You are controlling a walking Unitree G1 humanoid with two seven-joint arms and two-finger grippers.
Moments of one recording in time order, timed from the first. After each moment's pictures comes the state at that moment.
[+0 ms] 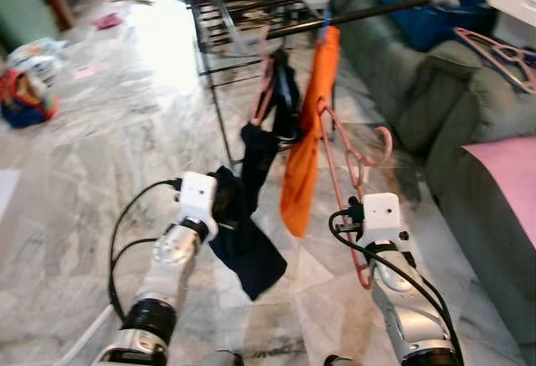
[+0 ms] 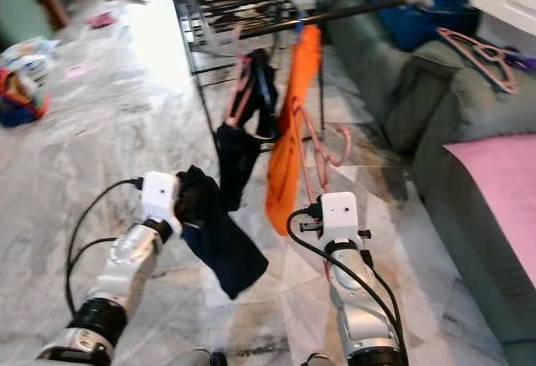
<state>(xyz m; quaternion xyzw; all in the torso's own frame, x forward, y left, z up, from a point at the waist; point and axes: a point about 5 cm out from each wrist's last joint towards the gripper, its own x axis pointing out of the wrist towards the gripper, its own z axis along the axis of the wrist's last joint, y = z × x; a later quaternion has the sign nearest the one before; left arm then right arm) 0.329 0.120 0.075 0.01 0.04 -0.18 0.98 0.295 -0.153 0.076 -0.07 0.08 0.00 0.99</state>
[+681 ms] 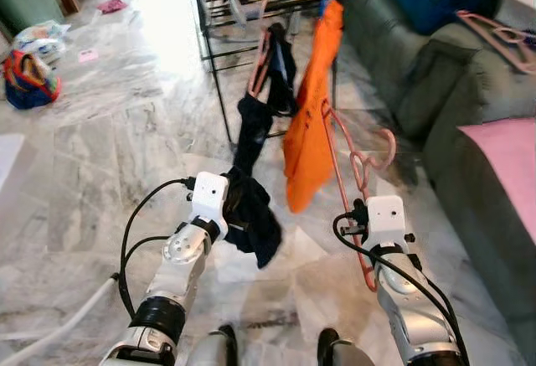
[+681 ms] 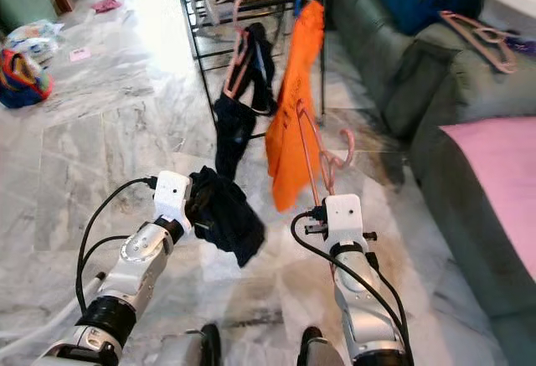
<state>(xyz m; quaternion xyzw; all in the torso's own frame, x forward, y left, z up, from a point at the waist) 0.332 0.113 0.077 0.02 0.04 -0.19 0.98 0.290 -0.159 0.072 -0.08 0.08 0.00 0.99</state>
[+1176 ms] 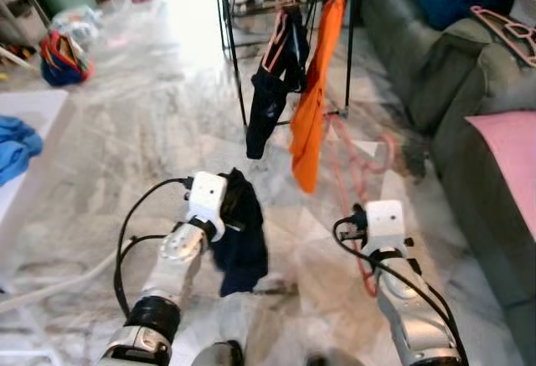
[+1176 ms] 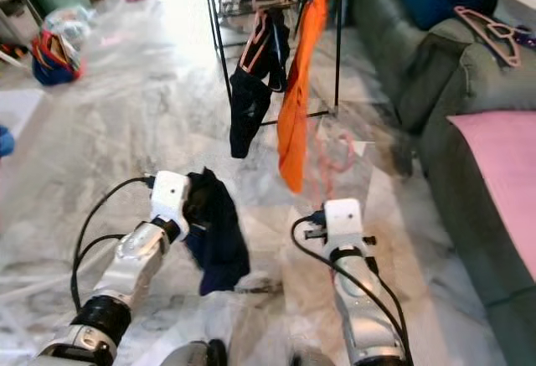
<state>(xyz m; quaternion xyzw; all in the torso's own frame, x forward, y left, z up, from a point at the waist) 0.330 0.117 0.076 0.02 0.05 -0.21 0.98 0.286 -0.156 0.071 -0.08 0.09 0.01 0.99</state>
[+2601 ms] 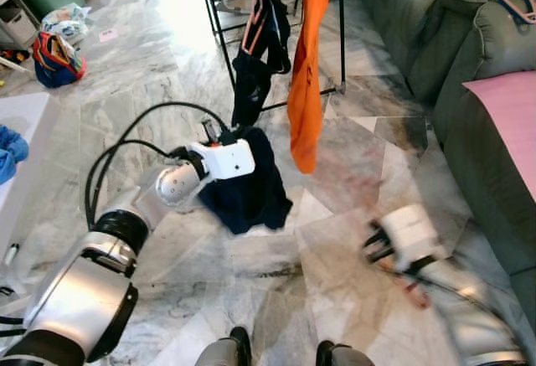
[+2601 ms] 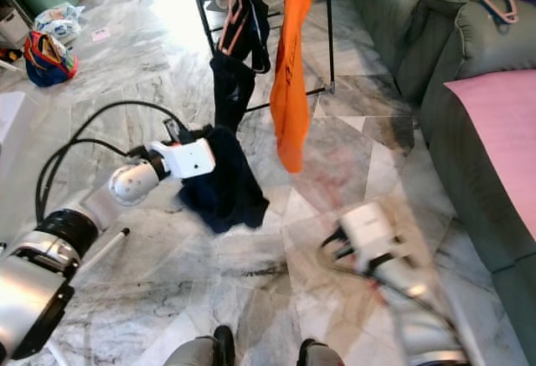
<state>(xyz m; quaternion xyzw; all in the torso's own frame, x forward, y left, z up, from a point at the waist) 0.381 0.128 0.159 0.52 -0.11 -0.28 0.80 0.278 -0.220 0.084 -0.18 0.14 0.12 0.97</state>
